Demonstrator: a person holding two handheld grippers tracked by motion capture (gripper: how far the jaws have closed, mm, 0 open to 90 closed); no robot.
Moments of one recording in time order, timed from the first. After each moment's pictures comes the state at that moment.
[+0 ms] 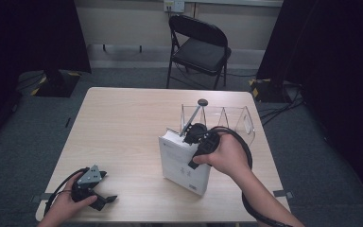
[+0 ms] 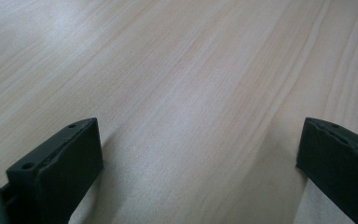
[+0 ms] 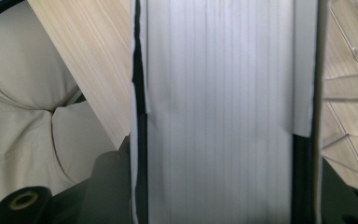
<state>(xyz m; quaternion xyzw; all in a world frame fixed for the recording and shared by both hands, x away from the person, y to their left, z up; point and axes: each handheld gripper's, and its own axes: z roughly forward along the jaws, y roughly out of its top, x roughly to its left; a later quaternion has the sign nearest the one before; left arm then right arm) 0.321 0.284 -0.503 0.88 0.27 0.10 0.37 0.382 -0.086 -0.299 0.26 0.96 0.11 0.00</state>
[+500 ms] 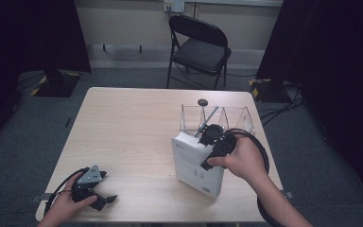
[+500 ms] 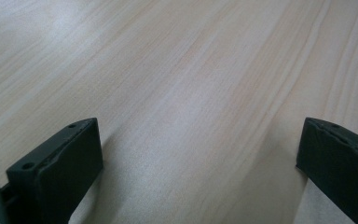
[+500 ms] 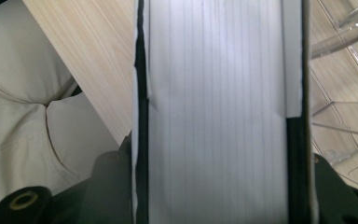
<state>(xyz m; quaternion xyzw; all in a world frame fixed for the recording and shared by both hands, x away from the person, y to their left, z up) 0.321 0.284 -0.503 0.88 0.27 0.10 0.37 0.372 -0.121 -0.292 0.28 0.95 0.12 0.01</state>
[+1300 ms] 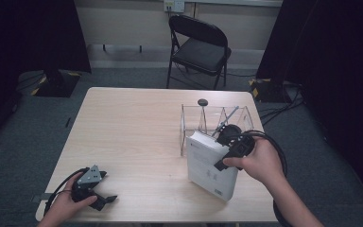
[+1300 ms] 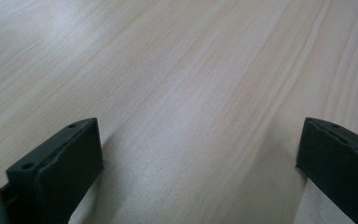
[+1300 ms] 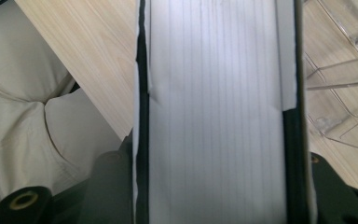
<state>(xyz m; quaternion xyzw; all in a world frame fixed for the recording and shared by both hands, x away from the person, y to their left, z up) 0.321 0.284 -0.503 0.88 0.27 0.10 0.37 0.366 -0.160 -0.286 0.32 0.94 0.13 0.01</state>
